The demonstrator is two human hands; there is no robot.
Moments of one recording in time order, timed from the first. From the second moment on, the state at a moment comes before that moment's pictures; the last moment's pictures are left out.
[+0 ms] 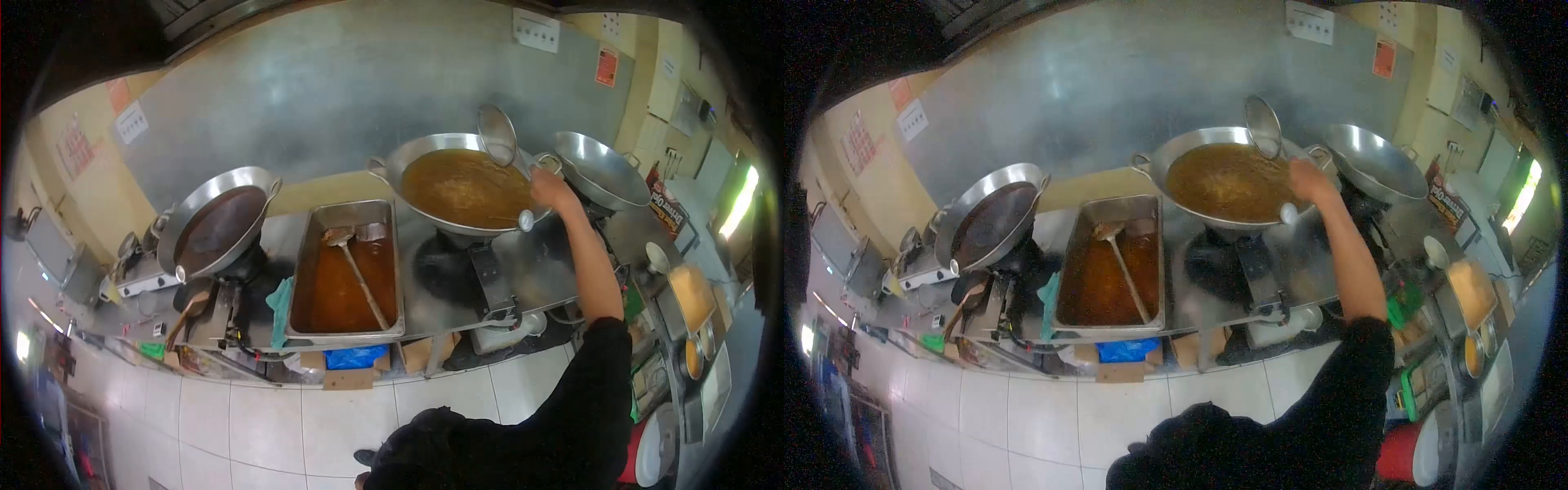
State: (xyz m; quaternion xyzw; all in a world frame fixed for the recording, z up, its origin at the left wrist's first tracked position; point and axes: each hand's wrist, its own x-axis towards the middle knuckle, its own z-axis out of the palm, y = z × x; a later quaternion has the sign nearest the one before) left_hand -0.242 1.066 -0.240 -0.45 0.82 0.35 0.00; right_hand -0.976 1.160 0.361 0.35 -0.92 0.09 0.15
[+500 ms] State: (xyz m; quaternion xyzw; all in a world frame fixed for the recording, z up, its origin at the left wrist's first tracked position) left_hand -0.250 1.051 -0.243 -0.44 0.82 0.37 -0.01; right_hand -1.029 1.126 0.311 0.31 -0.87 0.31 -0.21
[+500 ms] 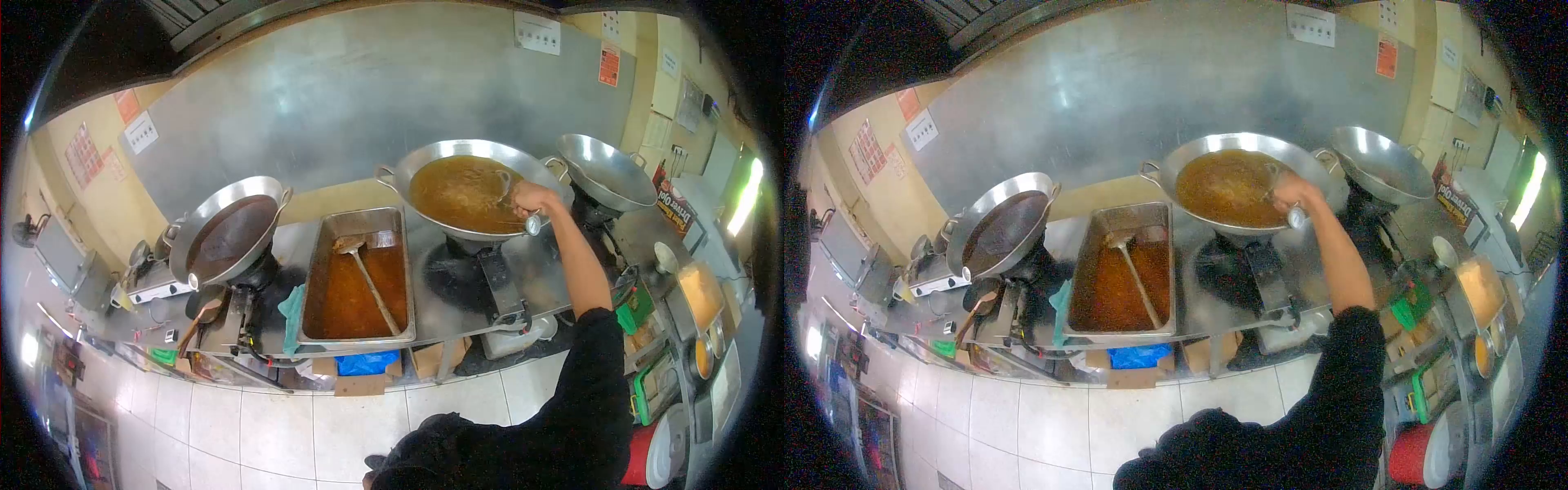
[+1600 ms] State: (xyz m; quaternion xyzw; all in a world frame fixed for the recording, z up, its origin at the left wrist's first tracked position) left_hand -0.242 1.064 -0.245 -0.43 0.83 0.36 -0.03; right_hand -0.888 1.162 0.313 0.25 -0.71 0.58 -0.31
